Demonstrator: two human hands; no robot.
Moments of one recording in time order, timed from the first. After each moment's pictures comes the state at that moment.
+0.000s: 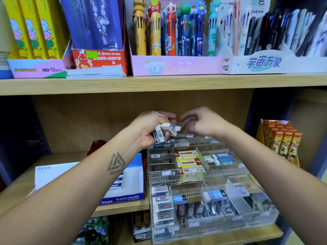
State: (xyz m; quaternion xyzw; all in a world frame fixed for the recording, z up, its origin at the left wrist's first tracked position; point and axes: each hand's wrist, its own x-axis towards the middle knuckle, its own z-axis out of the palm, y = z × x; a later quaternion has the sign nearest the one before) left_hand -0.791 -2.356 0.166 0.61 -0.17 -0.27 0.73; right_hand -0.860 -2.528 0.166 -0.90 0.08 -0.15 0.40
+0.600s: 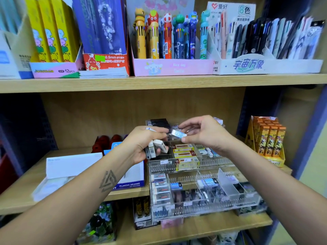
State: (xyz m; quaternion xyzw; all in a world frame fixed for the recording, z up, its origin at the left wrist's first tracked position) left_hand -0.835 -2.316 0.133 0.64 -0.16 -0.25 0.71; right_hand -0.931 -2.501 0.144 -0.86 0.03 -0.20 0.47
